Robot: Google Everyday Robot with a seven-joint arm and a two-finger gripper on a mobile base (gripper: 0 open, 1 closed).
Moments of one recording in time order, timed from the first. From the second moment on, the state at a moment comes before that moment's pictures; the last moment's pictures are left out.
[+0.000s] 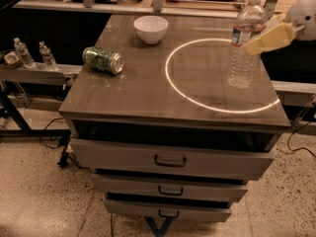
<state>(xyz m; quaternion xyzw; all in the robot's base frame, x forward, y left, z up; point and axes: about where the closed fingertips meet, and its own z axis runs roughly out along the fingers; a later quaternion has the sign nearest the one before) 0.580 -0.232 0.983 -0.44 0.78 0.25 0.36</state>
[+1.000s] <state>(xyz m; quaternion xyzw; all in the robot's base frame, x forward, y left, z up) 0.620 -0.177 1.005 -0.45 0.76 0.23 0.41</state>
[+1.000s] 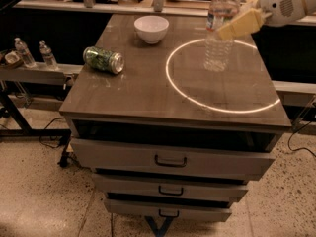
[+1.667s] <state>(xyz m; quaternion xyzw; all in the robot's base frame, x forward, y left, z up) 0.695 -0.083 1.059 -0.43 0.72 0.15 0.52</state>
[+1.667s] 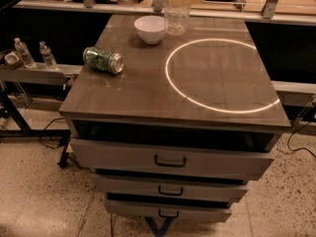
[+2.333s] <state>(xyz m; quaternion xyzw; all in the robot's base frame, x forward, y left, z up) 0.706 -0.077 1.066 -0.42 0.71 0.15 0.54</state>
